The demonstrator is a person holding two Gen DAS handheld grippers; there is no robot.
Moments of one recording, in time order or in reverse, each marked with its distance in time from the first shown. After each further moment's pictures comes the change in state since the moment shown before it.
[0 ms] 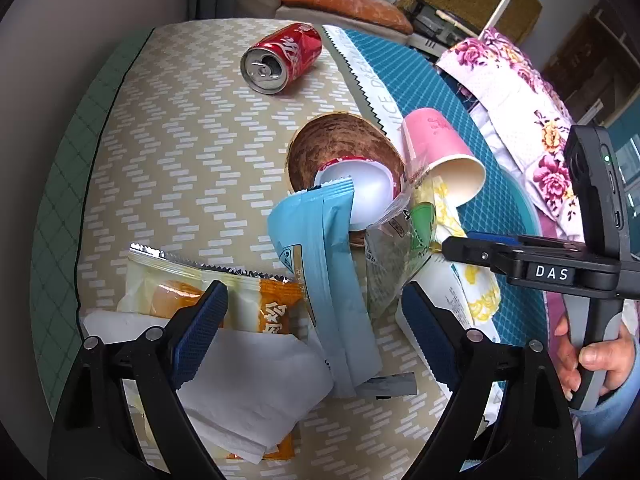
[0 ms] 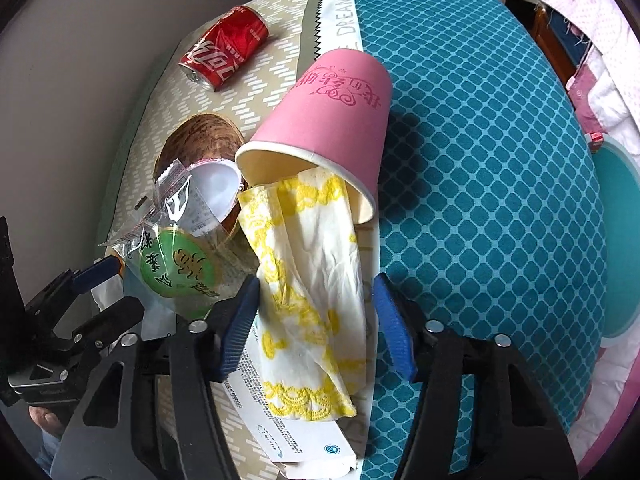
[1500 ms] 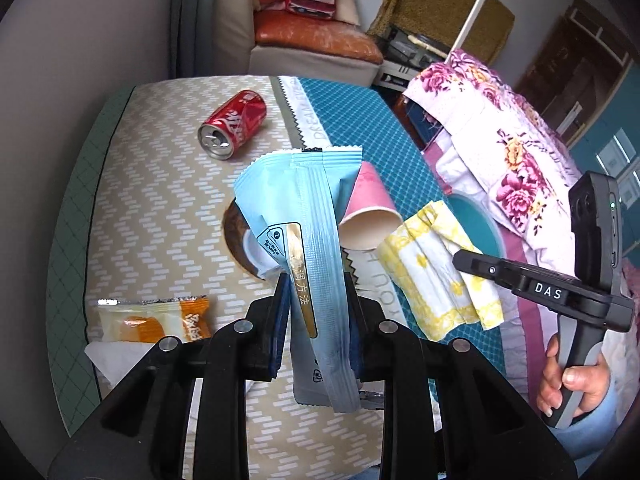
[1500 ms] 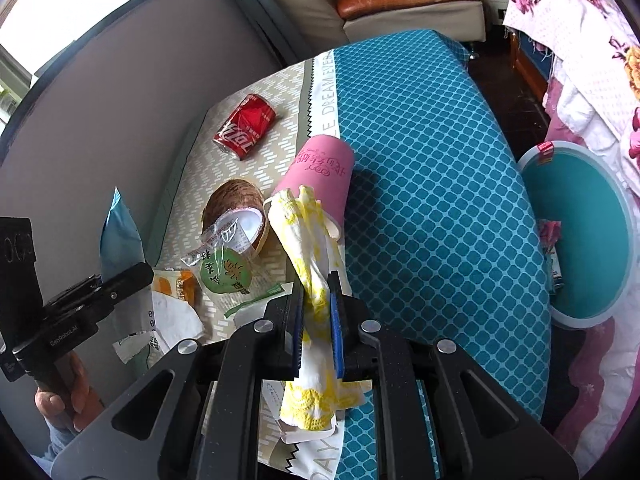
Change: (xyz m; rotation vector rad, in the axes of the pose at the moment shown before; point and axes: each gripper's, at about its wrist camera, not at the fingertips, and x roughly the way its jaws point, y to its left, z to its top) left arm -0.055 -0.064 0.019 0.060 -0.106 -0.039; right arm -0.105 -0.044 -0.041 0.060 -0.235 0.102
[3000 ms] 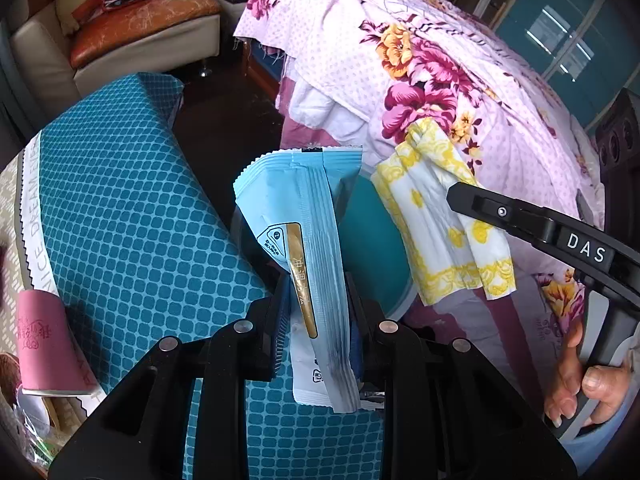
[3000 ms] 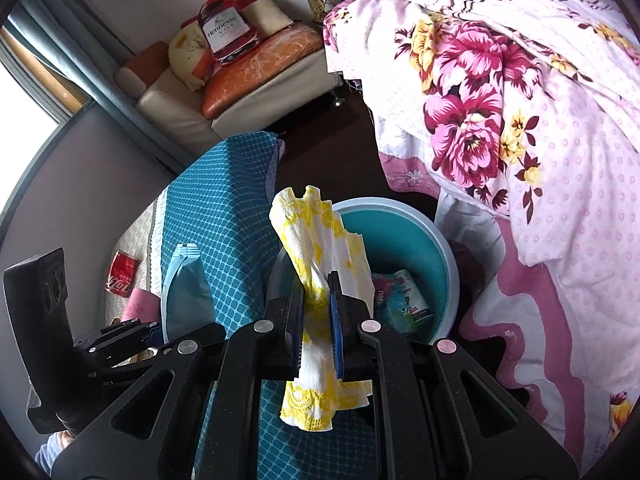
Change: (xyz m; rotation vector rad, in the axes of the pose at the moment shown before) left arm 0.183 -0.279 0.058 0.387 0.215 -0.158; right arm -0.115 -0.236 0.020 0.319 -0.248 -0.174
